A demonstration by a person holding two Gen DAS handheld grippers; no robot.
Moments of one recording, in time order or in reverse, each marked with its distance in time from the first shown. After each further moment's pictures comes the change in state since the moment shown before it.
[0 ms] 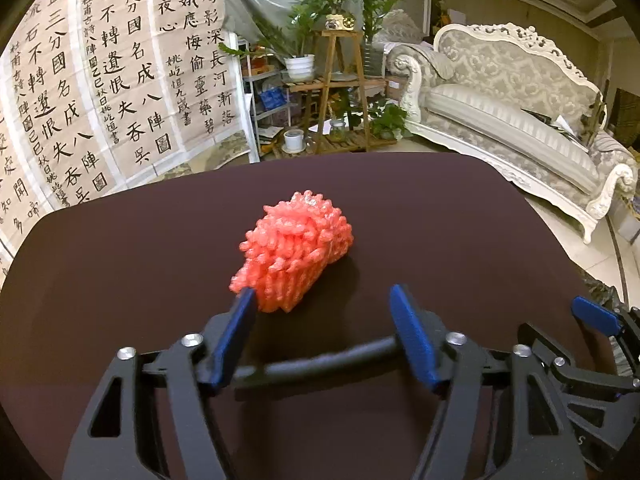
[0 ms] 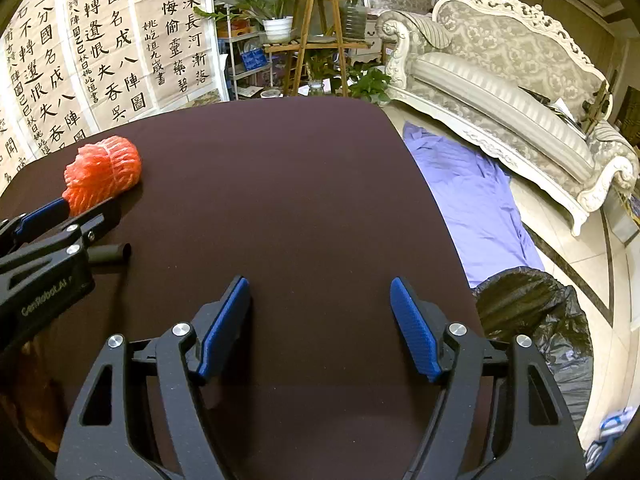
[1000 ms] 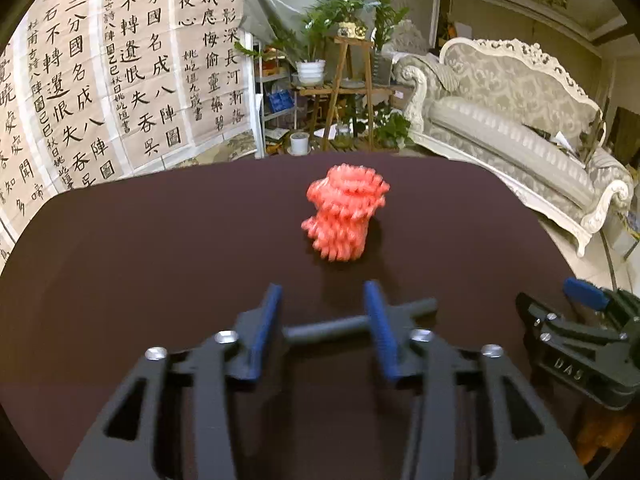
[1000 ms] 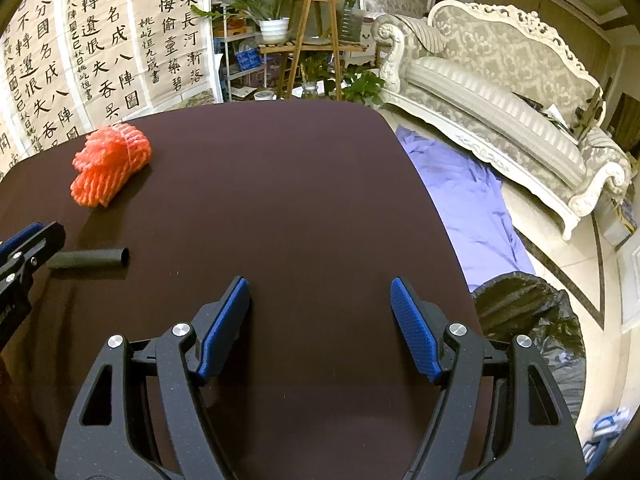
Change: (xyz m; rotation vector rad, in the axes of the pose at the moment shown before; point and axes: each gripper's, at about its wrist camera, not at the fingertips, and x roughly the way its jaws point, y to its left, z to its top) left arm -0.023 0.030 -0.017 -0.052 -0.033 -0.019; right arm 0.002 0.005 -0.004 -0.005 -0.005 -0.032
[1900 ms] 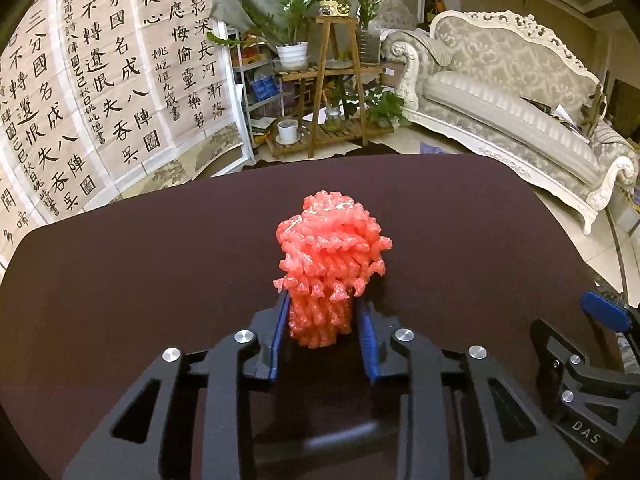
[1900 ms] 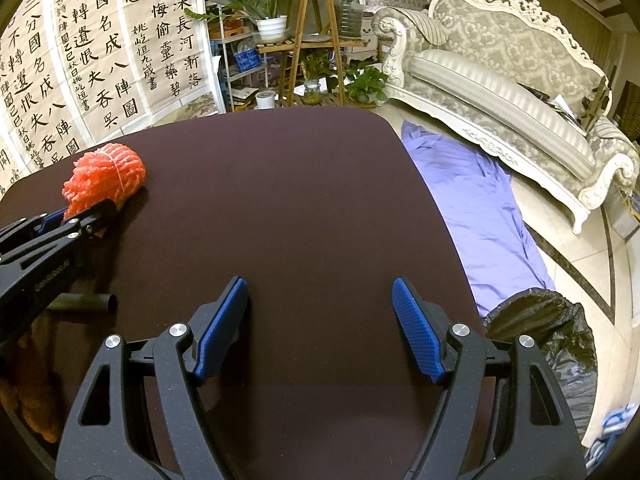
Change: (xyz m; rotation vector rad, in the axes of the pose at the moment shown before) left arm 0.056 -0.019 0.033 0.073 0.081 -0.001; right arm 0.018 -0.007 0.026 0.024 0.014 0.027
